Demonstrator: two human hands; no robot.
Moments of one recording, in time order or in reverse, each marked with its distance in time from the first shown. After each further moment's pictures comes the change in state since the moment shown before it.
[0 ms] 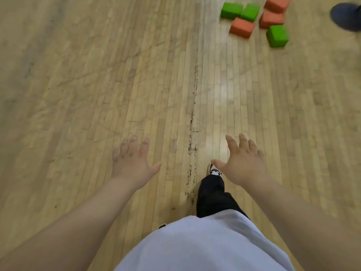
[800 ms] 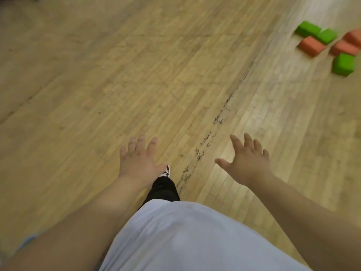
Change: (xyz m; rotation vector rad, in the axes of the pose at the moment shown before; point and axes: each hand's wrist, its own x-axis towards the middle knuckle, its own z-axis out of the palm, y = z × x) left_hand -0.456 0.065 0.176 -0.218 0.044 -0.382; right_hand -0.314 0.099 0.126 -0.231 0.000 -0.403
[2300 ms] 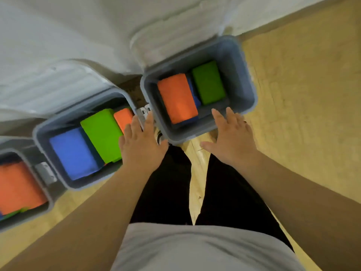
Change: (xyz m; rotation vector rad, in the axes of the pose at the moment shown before) left_hand -0.429 -0.354 0.400 -1.258 0.008 -2.103; right_hand -0.324 -0.726 0.457 -1.326 -0.380 -1.830
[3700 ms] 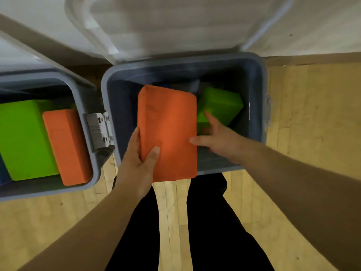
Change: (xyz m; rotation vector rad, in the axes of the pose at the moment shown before) left_hand 0.146 0.098 0.150 -1.072 -0.074 -0.452; right_hand 0.302 0.079 0.038 0.721 -0.601 -0.024
